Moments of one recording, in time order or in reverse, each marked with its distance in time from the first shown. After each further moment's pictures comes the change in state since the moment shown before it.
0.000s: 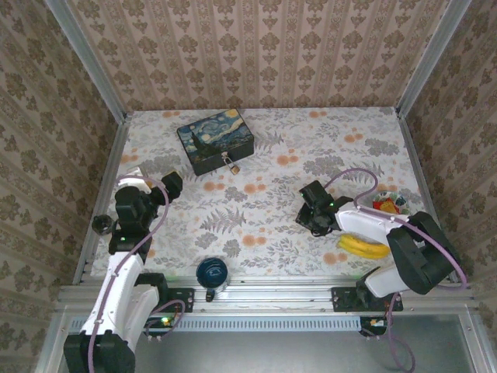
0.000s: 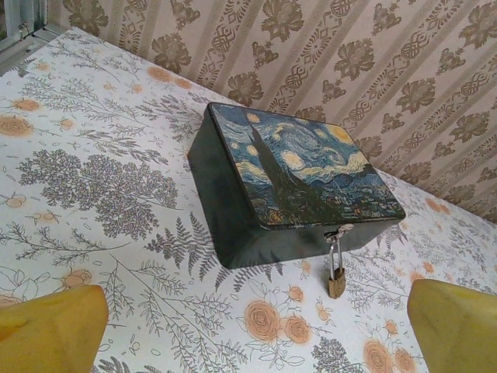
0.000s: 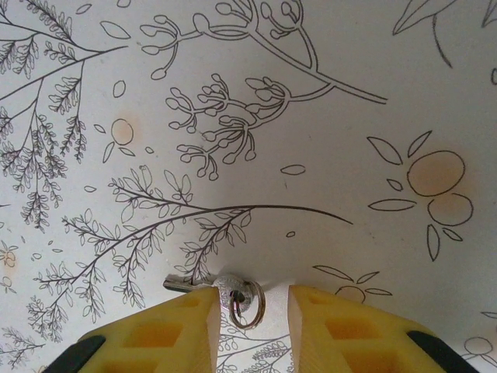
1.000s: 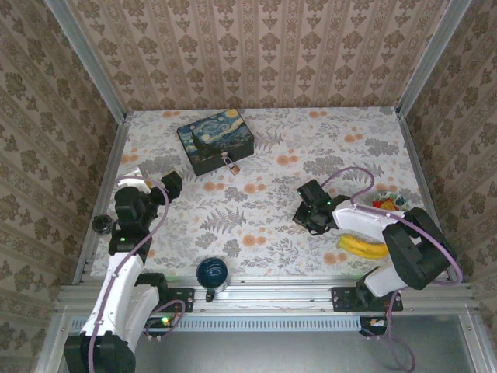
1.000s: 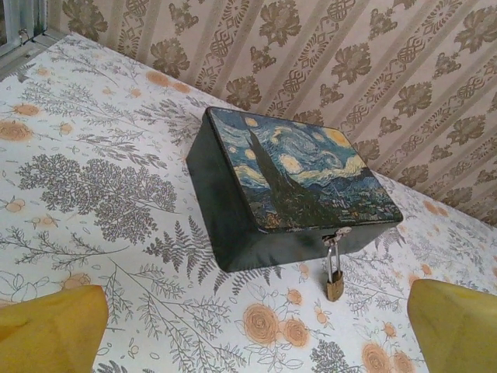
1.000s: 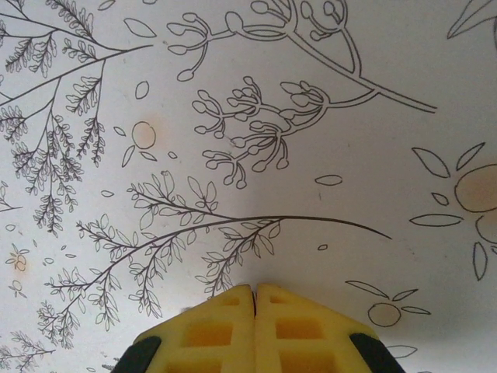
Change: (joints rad) left arm 0.000 -0.007 -0.001 -0.001 -0.001 0.003; right arm 0.008 0.029 0.018 0.020 -0.008 -0.011
